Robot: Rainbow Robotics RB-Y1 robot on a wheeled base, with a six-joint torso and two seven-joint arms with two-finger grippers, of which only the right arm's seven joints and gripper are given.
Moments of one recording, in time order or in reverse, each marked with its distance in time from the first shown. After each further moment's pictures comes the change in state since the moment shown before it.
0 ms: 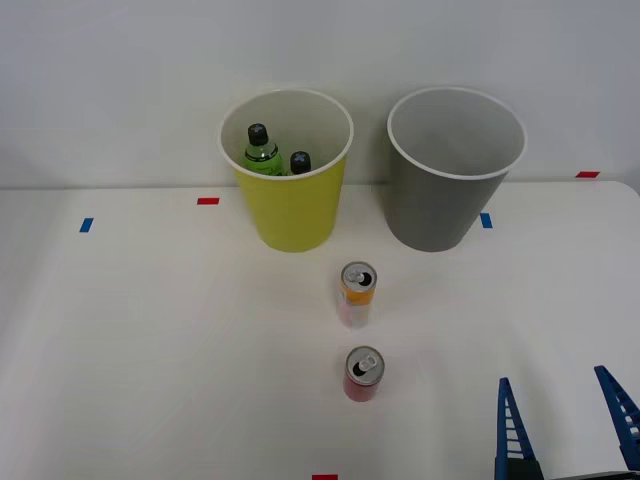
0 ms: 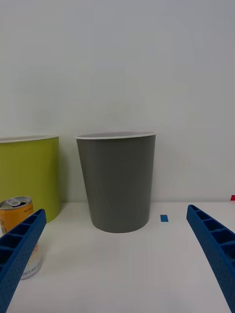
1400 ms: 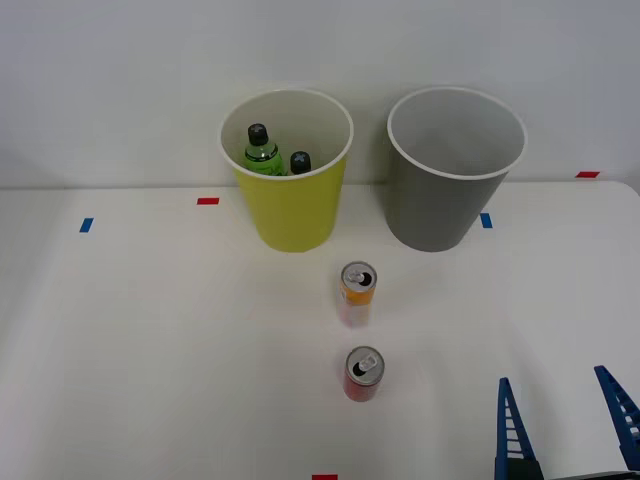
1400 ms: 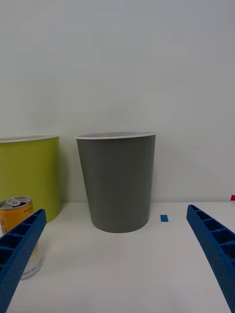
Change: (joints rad) arm 0.000 0.000 0.000 0.000 0.000 0.000 0.000
